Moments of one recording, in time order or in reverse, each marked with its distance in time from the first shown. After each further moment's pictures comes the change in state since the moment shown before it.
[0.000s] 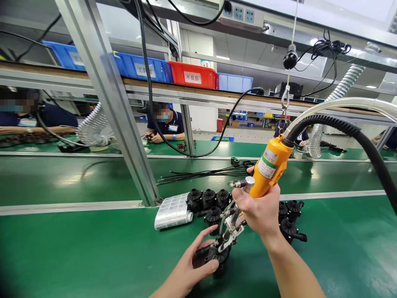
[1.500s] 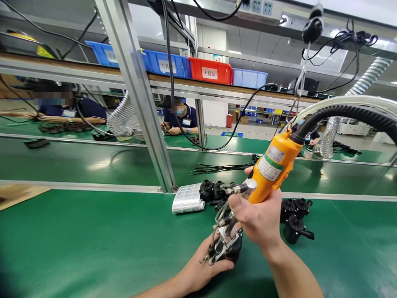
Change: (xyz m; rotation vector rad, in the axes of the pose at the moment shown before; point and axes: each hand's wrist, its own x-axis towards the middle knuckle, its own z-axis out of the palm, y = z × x) left_hand -0.006 -0.006 0.018 0.089 -0.048 0.168; right_hand -0.029 -0.011 0.016 0.134 -0.144 0.035
